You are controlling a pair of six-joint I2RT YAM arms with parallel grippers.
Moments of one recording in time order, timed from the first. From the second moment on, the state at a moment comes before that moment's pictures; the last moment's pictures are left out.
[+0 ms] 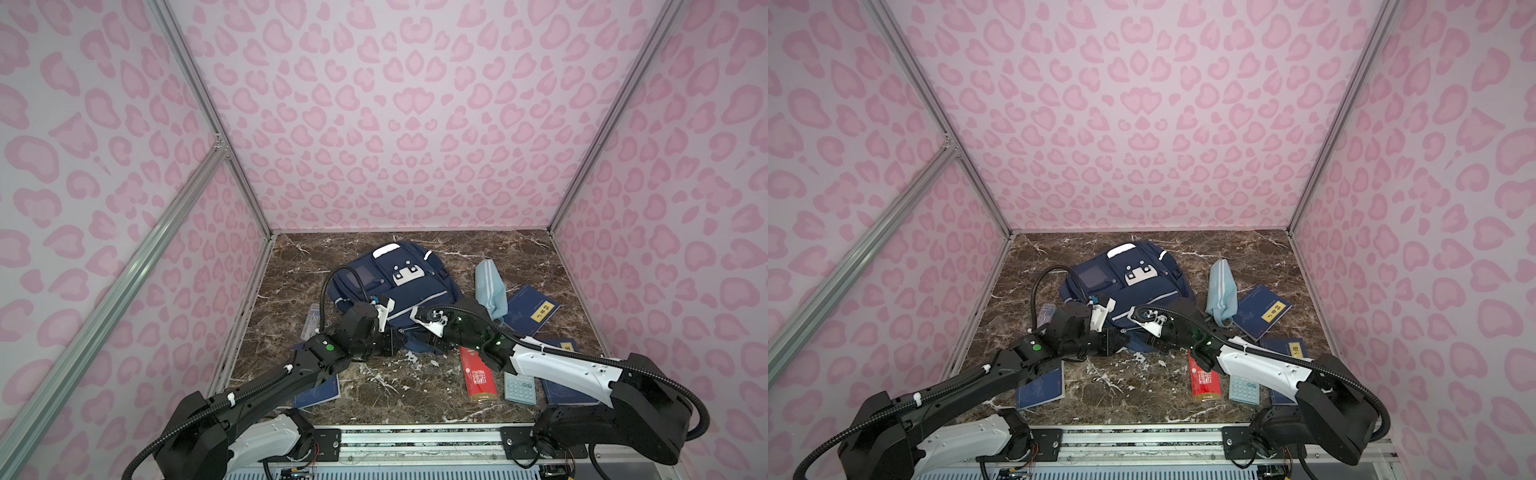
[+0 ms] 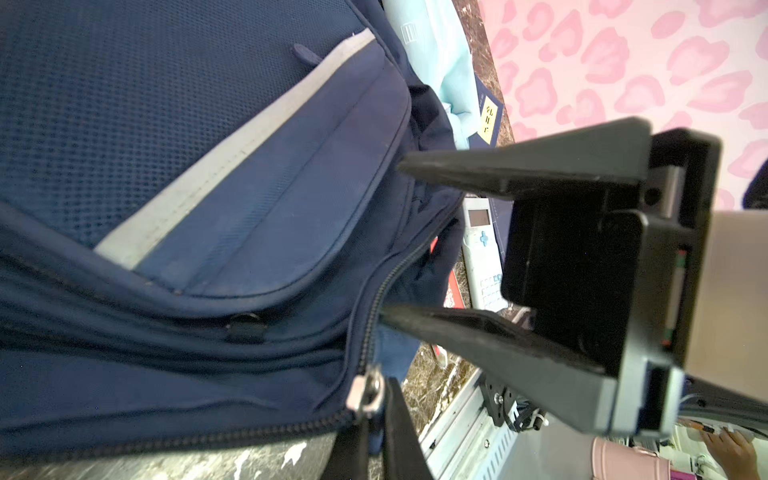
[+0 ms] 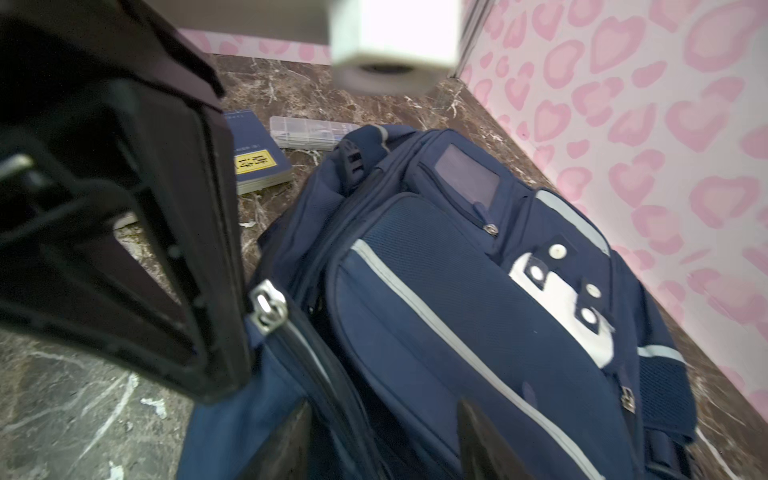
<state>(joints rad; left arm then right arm) -0.76 1.14 0.66 -0.20 0.31 -0.71 0.80 1.36 0.68 0.16 -0.20 -0.40</state>
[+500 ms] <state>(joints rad) -0.76 1.18 0.67 -0.24 0.25 -0.71 0.79 1.44 0.71 0.10 -0.29 -0.39</state>
